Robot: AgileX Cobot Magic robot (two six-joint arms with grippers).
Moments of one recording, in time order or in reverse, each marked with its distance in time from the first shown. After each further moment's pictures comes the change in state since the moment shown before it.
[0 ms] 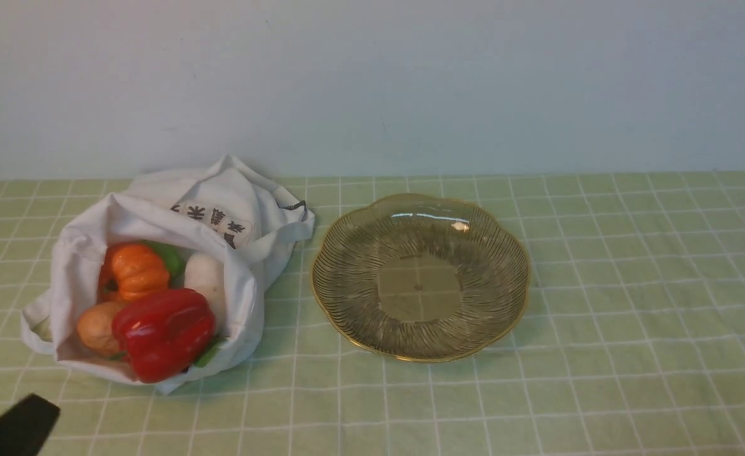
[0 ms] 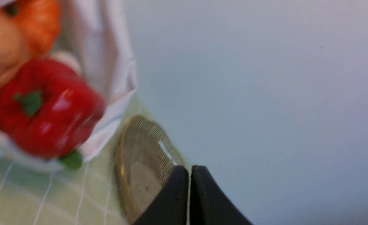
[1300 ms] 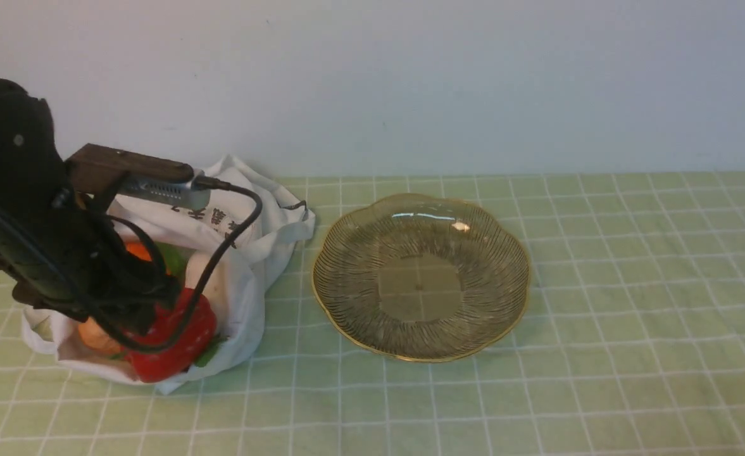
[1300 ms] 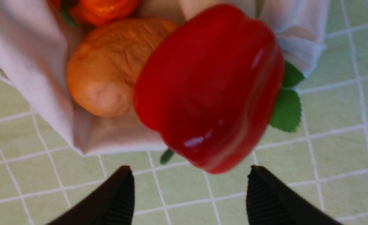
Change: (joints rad) right arm 0.000 0.000 0.000 0.000 0.000 0.000; left arm -0.199 1.508 -1.004 1.094 0.735 -0.036
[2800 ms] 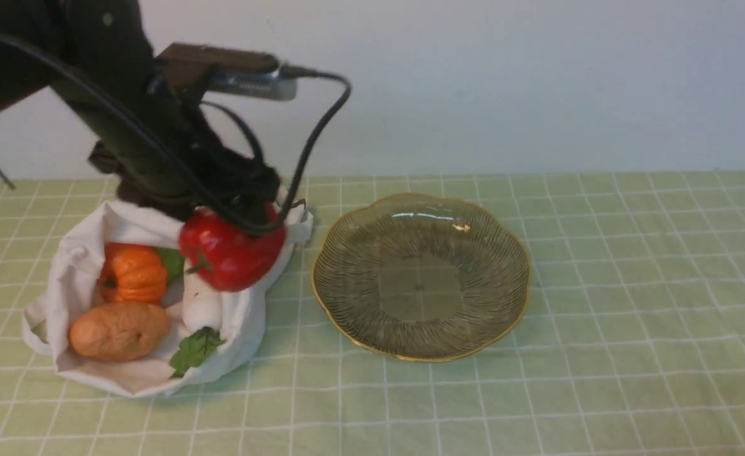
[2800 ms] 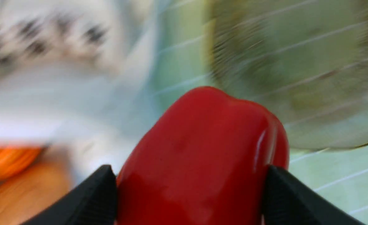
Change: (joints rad) right arm 0.000 0.000 0.000 0.000 0.000 0.000; left arm -0.174 0.192 -0.427 -0.163 0.036 -0.033
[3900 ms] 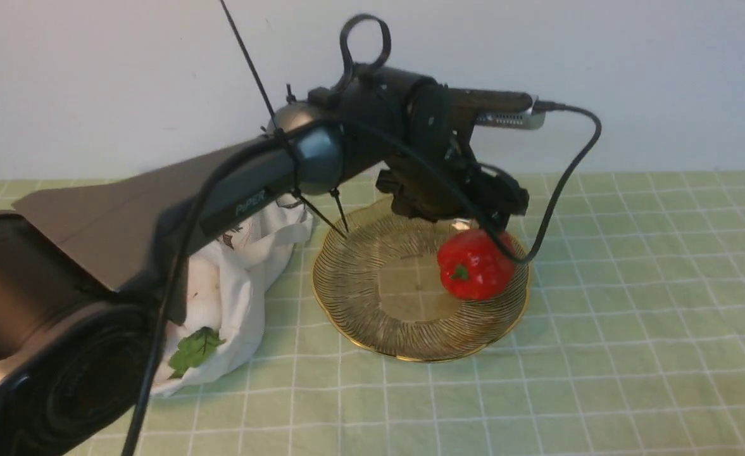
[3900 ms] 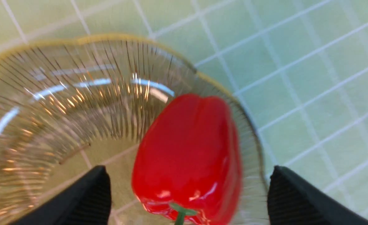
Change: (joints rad) right arm 0.000 0.000 0.000 0.000 0.000 0.000; left arm -0.265 0.468 -0.439 -0.046 -0.249 -0.129
